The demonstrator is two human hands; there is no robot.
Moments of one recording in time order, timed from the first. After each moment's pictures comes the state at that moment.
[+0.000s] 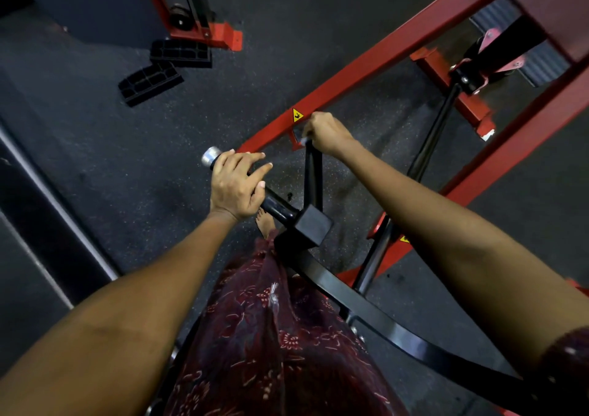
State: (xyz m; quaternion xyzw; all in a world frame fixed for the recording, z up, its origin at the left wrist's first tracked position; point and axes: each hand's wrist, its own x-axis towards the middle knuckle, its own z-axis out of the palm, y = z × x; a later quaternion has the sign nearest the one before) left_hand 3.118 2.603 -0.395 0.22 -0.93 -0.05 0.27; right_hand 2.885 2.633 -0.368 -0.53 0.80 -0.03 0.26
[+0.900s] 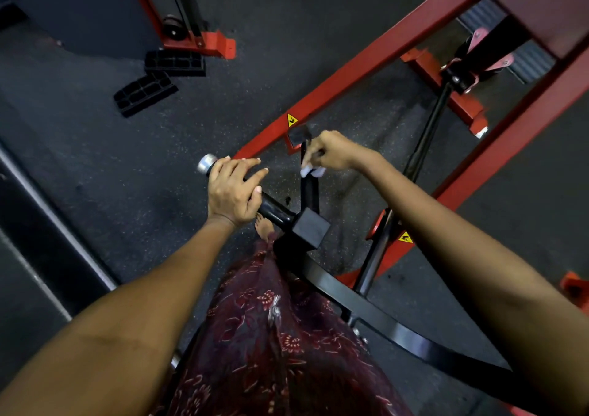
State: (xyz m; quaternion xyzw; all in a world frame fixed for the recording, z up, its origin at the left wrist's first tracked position) left_hand 3.117 2.604 -0.395 0.23 -0.93 -0.05 0.29; right_hand 2.886 2.670 -0.341 -0.54 0.75 -0.07 0.38
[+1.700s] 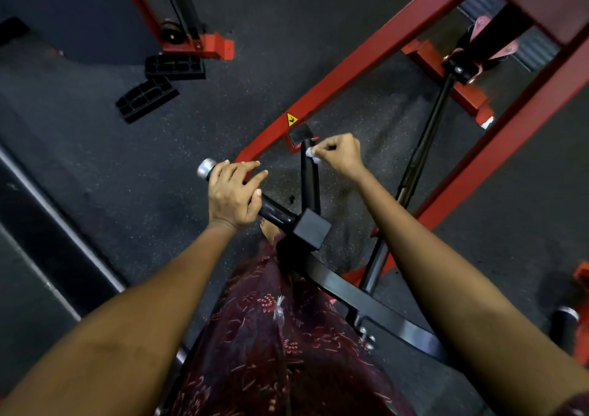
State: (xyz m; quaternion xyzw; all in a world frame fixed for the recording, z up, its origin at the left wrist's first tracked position) left_hand 3.117 2.603 -0.398 0.23 -0.93 -0.05 0.28; right_hand 2.891 2.689 -0.384 -0.27 0.83 -0.35 0.33
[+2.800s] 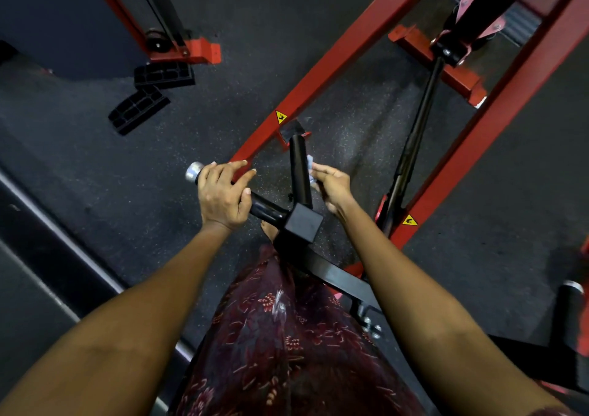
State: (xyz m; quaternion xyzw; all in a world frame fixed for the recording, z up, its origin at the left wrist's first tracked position) left_hand 3.119 2.605 -0.398 0.25 -0.93 -0.05 0.26; right_hand 2.937 2.728 -0.425 0.12 0.64 -0.61 0.45
